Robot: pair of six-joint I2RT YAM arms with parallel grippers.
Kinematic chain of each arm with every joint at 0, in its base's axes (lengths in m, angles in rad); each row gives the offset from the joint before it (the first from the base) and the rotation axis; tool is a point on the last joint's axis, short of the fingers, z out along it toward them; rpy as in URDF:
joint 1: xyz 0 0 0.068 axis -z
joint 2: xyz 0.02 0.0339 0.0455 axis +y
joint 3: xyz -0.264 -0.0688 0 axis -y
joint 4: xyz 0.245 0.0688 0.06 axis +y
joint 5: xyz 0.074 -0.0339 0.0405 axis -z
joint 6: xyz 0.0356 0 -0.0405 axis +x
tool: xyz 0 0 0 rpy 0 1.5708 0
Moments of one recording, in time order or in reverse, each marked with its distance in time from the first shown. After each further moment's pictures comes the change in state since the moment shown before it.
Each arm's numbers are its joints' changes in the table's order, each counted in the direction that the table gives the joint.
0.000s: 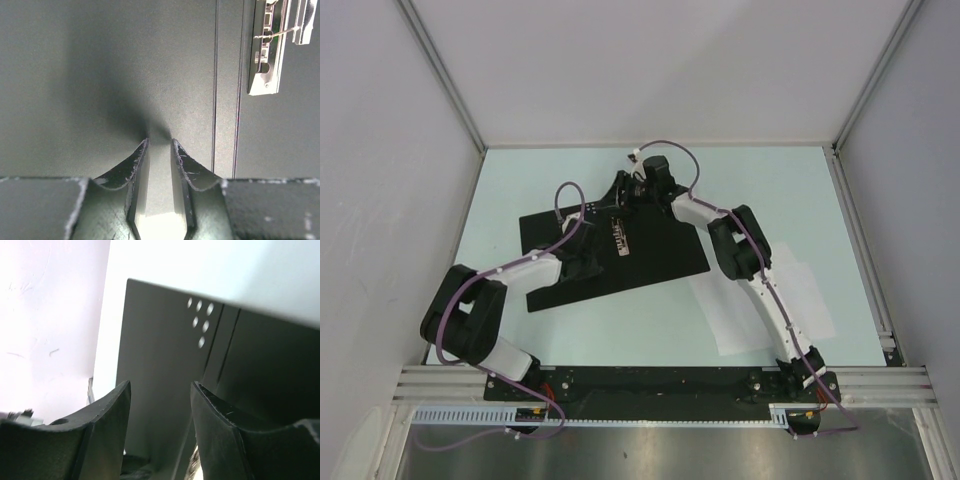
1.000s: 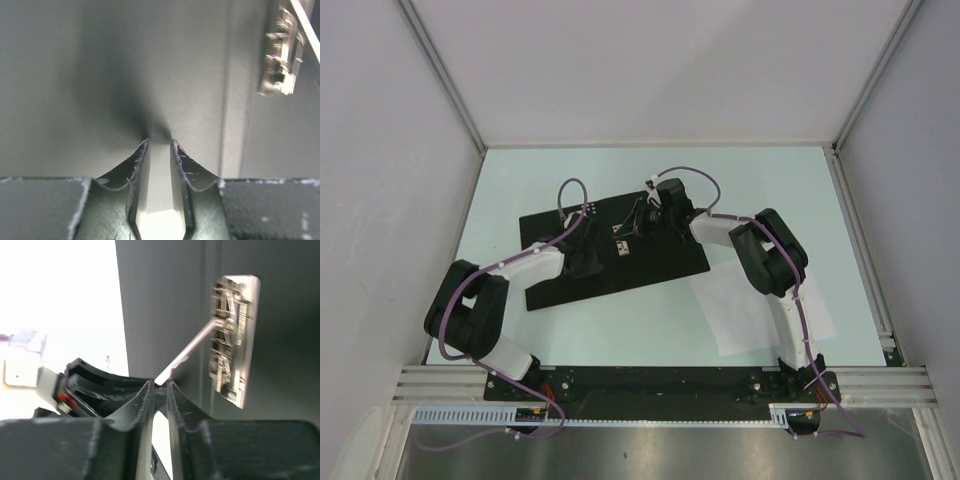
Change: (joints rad) left arm -0.021 0.031 0.080 0.124 -0.004 0.023; right arm -0.035 -0.399 -0.628 -0.092 0.066 0.147
